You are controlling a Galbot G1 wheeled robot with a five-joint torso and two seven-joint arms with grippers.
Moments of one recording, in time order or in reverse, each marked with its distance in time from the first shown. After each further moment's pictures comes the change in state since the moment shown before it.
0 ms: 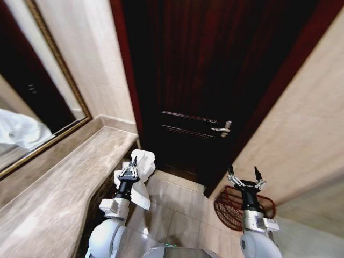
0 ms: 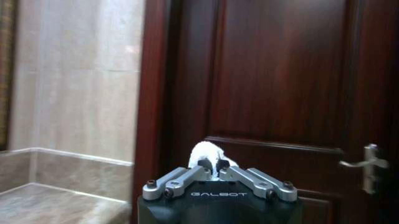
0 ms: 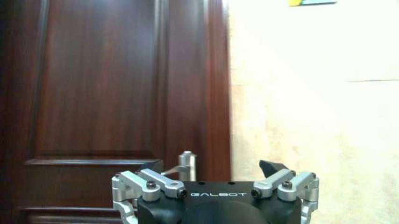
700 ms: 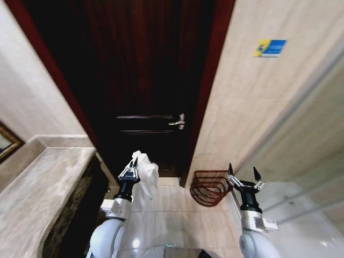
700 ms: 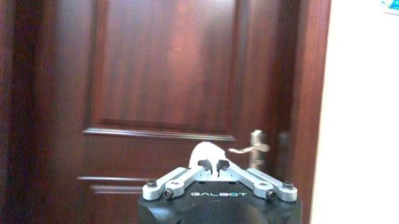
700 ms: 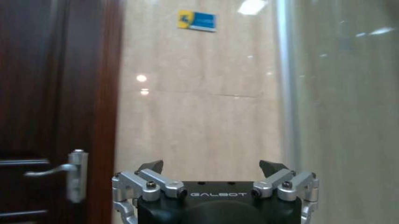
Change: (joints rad) left arm 0.002 0.002 0.001 0.014 0.000 -0.010 0.002; right arm 0.000 0.000 0.000 -0.008 0.000 0.006 -0.001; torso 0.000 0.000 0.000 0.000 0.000
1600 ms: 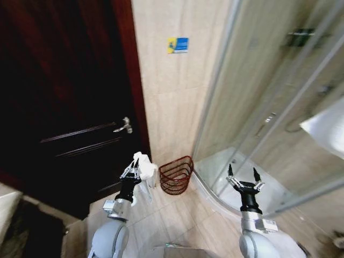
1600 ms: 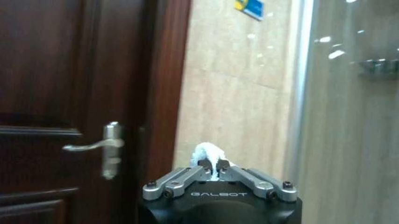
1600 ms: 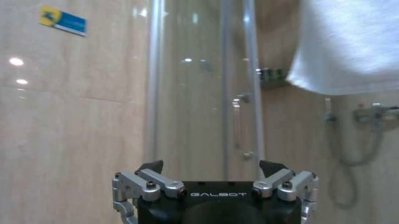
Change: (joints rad) left arm -0.015 0.004 0.010 0.054 -0.019 -0.078 -0.010; right arm -0.006 0.000 -0.004 -0.001 -0.001 0.006 -0.002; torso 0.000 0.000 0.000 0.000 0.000
